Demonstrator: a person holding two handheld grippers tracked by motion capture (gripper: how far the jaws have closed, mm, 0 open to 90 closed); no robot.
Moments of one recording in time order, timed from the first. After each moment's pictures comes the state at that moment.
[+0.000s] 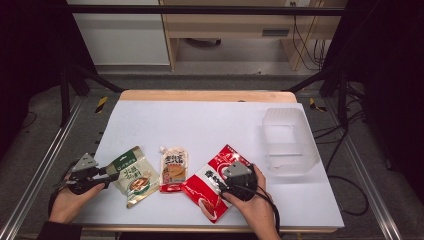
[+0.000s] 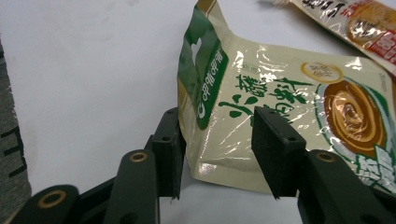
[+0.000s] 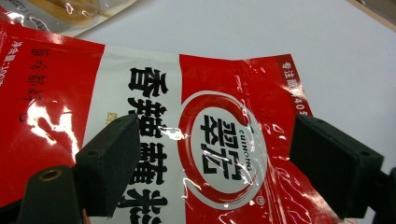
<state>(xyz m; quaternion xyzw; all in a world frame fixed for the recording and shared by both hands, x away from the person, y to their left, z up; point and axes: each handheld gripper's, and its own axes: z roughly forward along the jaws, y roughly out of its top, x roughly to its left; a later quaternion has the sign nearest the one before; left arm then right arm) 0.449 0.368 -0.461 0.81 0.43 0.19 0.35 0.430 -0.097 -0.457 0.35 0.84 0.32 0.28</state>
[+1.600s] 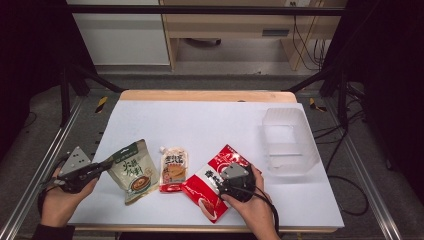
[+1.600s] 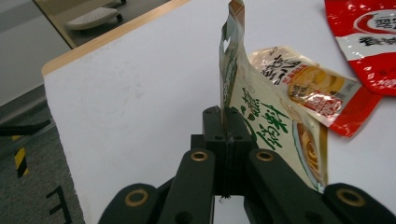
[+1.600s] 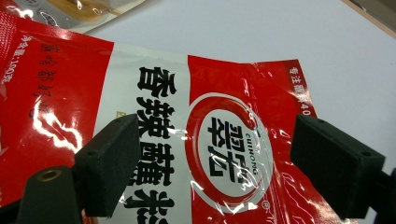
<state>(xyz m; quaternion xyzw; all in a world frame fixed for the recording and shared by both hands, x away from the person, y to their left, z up) 0.420 0.347 -0.386 0.82 0.34 0.27 0.39 0.428 -0.092 -0.458 0.33 0.84 0.31 0.28</state>
